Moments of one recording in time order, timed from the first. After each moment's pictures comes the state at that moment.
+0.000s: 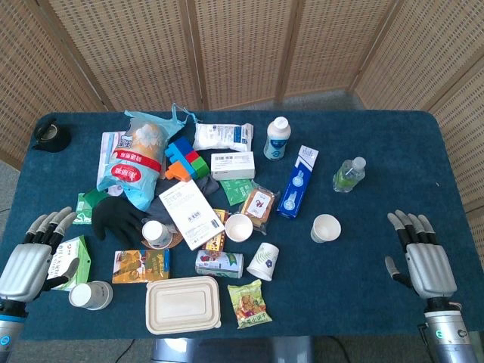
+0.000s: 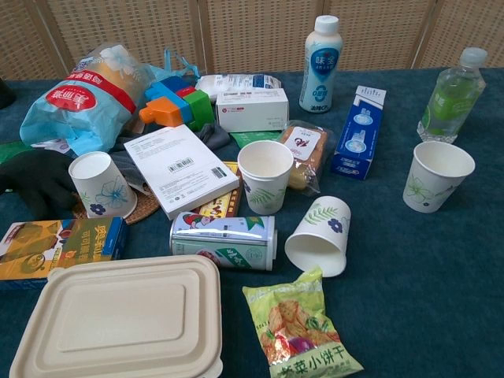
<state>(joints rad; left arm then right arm) -0.12 -1.01 0.00 -1.93 1.52 1.41 0.10 0.14 -1.09 0.07 -1.84 -1.42 1.39 -0.18</state>
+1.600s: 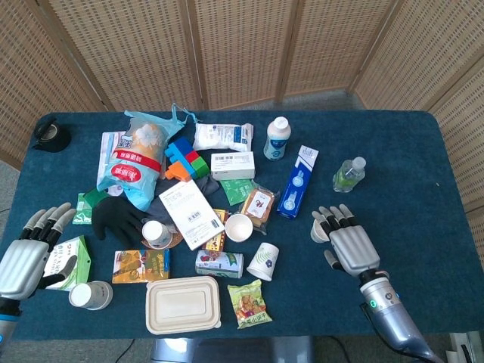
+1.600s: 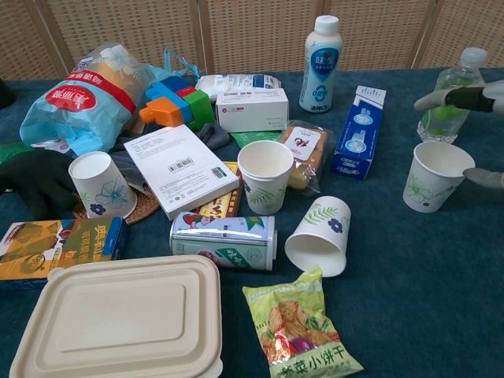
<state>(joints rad) -0.14 -0.94 0.00 -1.95 1.56 1.40 0.07 0.42 -1.21 0.13 -1.96 -1.18 1.09 -0.58</state>
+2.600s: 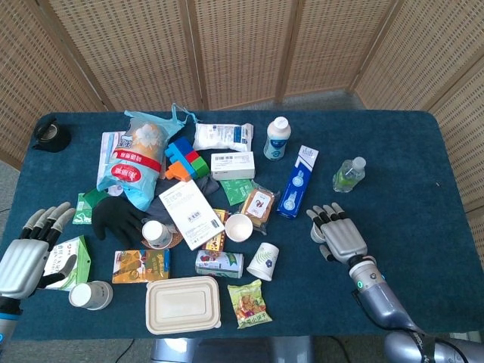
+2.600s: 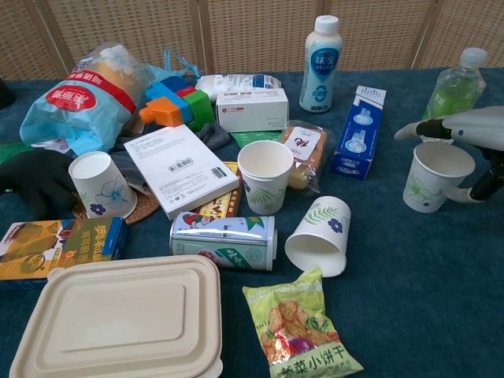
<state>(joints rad) -0.14 -0.94 0.00 -1.95 1.55 1.41 0.08 0.58 -1.28 0.10 -1.80 -0.98 0.97 -0.58</state>
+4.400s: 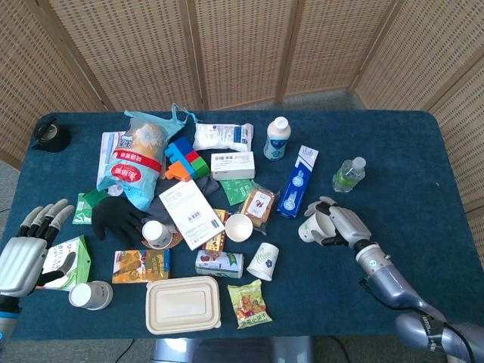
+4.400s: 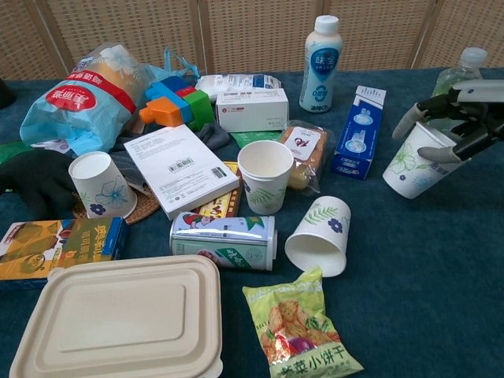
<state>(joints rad) -0.14 -0.94 -0.01 -1.96 1.54 1.41 0.09 0.59 -1.25 0.18 -1.62 -1.17 0.79 0.29</state>
